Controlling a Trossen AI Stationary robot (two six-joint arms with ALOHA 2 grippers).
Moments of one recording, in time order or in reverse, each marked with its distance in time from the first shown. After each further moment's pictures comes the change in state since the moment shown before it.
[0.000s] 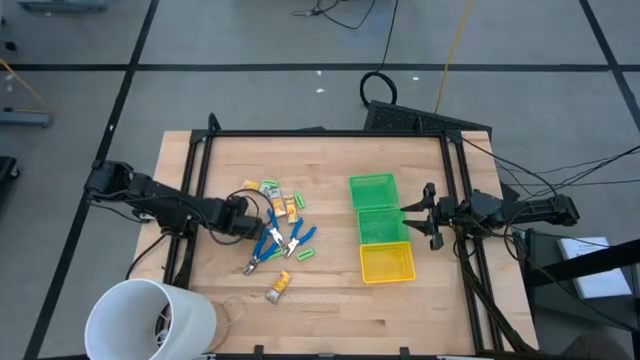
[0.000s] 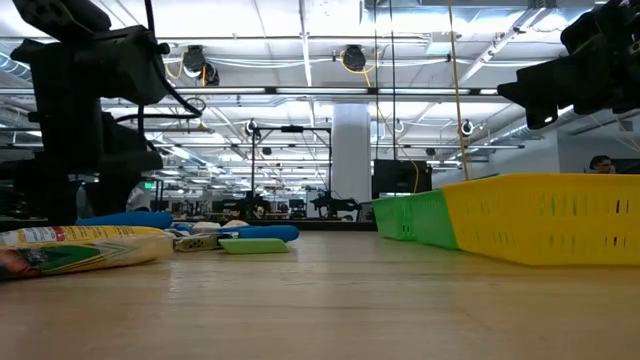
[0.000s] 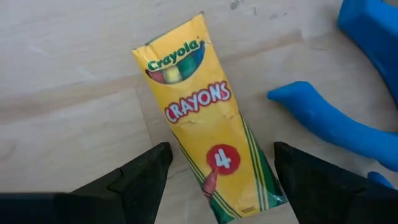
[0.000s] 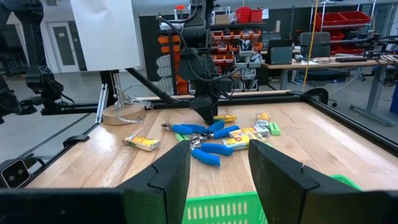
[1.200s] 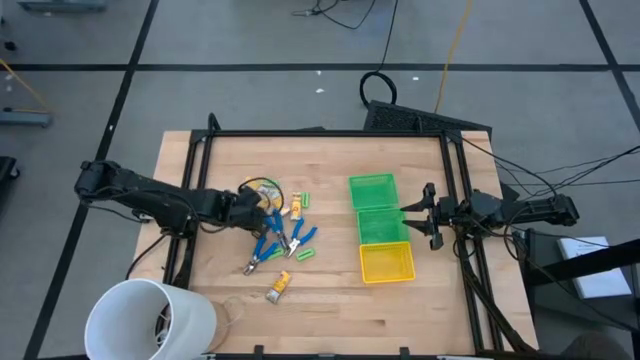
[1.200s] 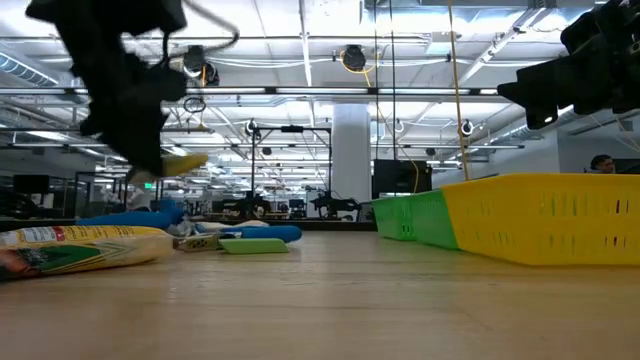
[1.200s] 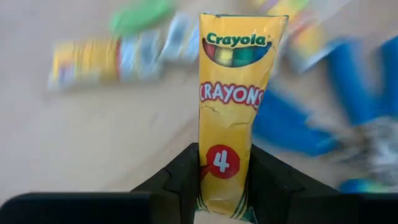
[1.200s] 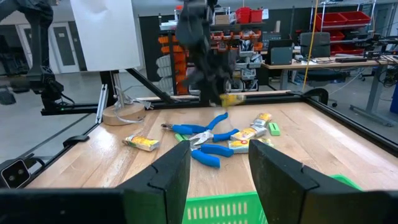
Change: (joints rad) left arm 0.026 -0.151 0.189 0.026 -0.204 0.555; right arm 0.000 0.000 0.000 0.000 0.000 0.000
